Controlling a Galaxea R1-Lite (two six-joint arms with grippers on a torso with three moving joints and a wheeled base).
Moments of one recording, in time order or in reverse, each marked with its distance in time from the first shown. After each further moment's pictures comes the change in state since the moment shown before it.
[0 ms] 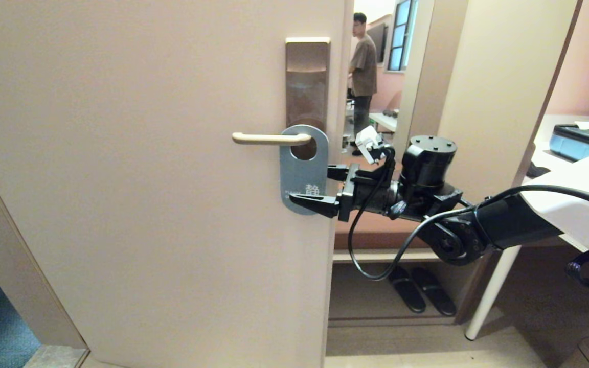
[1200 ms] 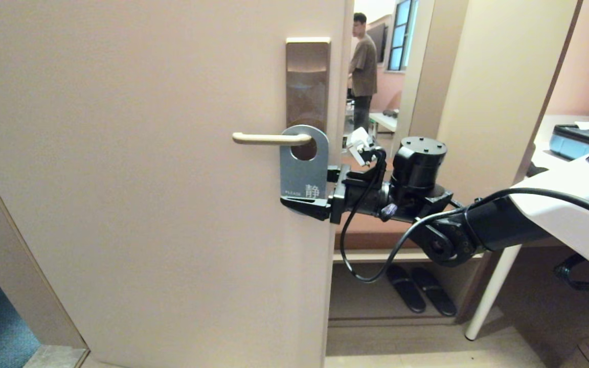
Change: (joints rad) left arm 0.000 0.000 0.000 0.000 0.000 0.000; right arm 0.028 0.019 -0.026 -0.004 0.000 0.000
